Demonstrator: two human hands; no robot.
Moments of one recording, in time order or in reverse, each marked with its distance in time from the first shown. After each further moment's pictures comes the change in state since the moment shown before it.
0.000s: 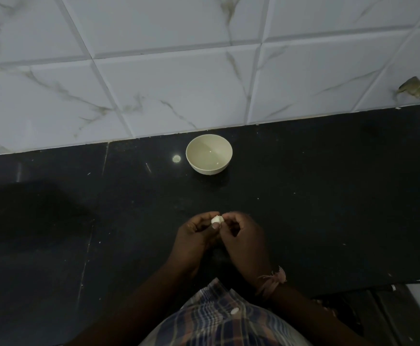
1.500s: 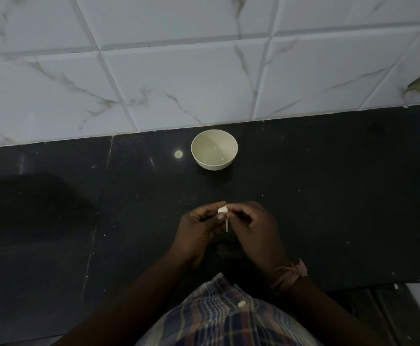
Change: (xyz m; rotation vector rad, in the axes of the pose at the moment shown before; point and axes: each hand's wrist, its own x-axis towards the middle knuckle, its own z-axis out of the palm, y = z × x) left_hand 0.005 0.007 -0.003 -0.059 -0.065 0.055; right_hand 0.006 -0.009 -0.019 0.022 0.012 -0.156
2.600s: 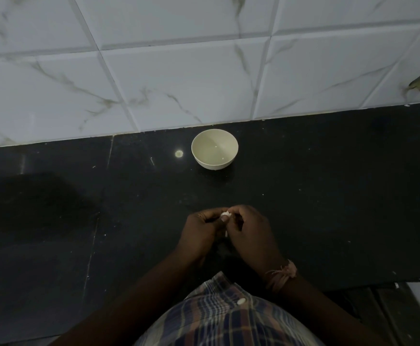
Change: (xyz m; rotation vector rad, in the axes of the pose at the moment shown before) left_hand -0.005 0.003 0.005 0.254 0.007 -0.042; right_hand 0.002 0.011 0.013 -0.176 -0.116 0.048
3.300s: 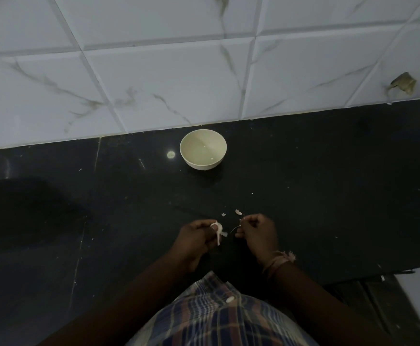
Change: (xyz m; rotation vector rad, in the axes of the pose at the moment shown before) left_hand 0.027 -0.033 0.006 -0.201 0.073 -0.293; right_hand 0.013 0.069 0.009 0.496 0.161 0.617
